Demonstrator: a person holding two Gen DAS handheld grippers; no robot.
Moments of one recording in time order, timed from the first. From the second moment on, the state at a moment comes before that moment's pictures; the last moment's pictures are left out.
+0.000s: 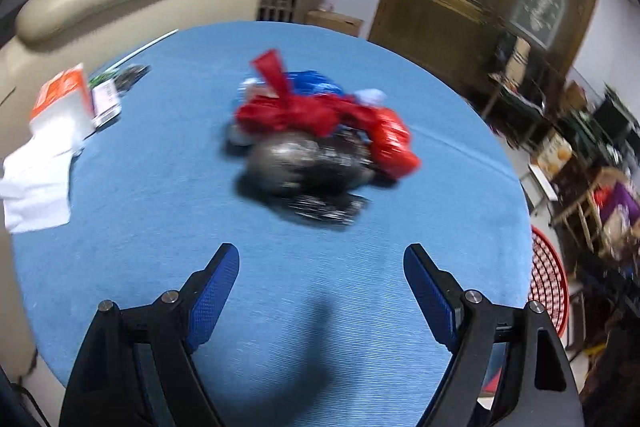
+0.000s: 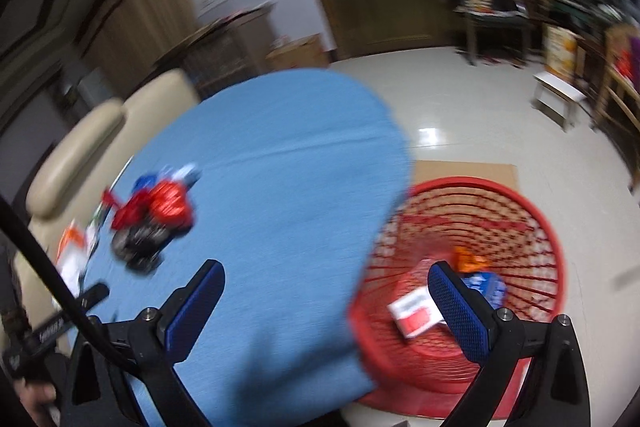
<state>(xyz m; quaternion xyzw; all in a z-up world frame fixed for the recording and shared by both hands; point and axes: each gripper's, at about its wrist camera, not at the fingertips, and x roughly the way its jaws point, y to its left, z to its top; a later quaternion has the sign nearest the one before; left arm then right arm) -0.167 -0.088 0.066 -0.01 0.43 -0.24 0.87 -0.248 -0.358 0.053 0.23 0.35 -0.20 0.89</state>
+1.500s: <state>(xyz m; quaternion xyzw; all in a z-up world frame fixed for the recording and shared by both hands) -0.123 -0.045 0.040 -0.03 0.45 -0.26 0.86 -0.184 -0.282 0.034 0.18 0.42 -0.11 0.89</state>
